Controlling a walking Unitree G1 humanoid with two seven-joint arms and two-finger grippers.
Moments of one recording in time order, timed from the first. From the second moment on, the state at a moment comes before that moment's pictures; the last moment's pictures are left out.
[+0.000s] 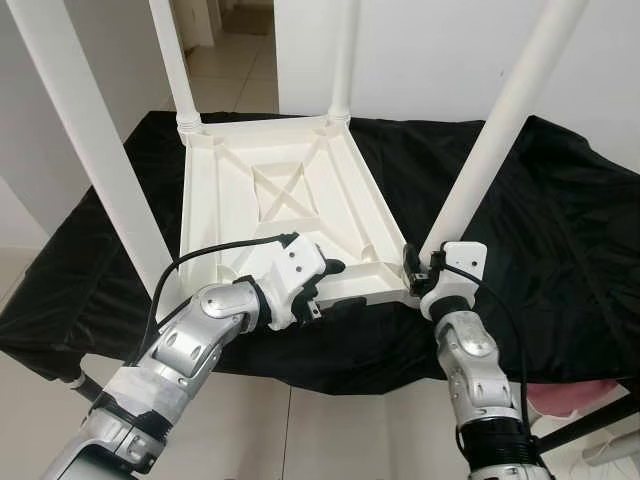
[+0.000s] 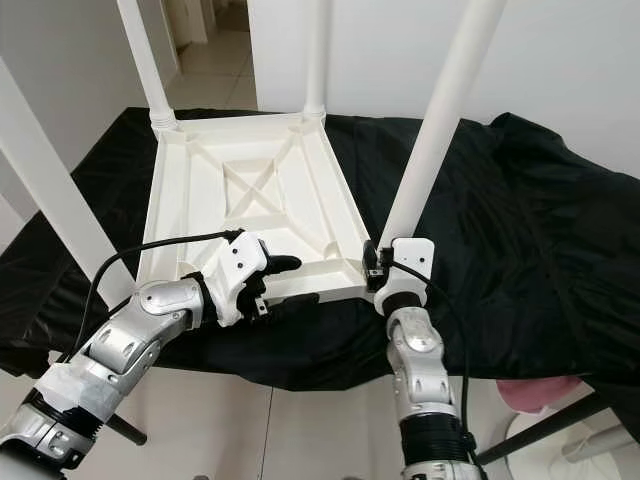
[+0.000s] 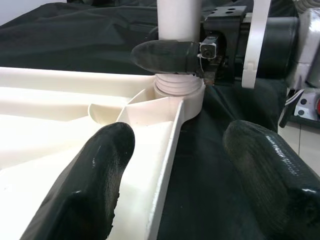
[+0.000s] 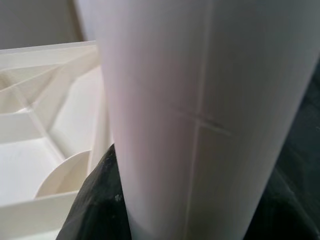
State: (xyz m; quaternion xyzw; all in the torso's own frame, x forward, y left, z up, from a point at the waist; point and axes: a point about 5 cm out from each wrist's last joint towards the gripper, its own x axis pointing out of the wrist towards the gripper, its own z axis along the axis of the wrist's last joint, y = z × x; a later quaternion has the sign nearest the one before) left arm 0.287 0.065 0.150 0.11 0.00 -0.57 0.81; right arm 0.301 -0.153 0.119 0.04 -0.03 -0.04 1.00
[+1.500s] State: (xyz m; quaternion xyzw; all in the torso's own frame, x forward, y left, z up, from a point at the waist) left arm 0.273 0.069 0.136 0.10 0.01 -0.57 0.82; right arm 0.294 -0.188 0.119 -0.01 -0.03 0.21 0.98
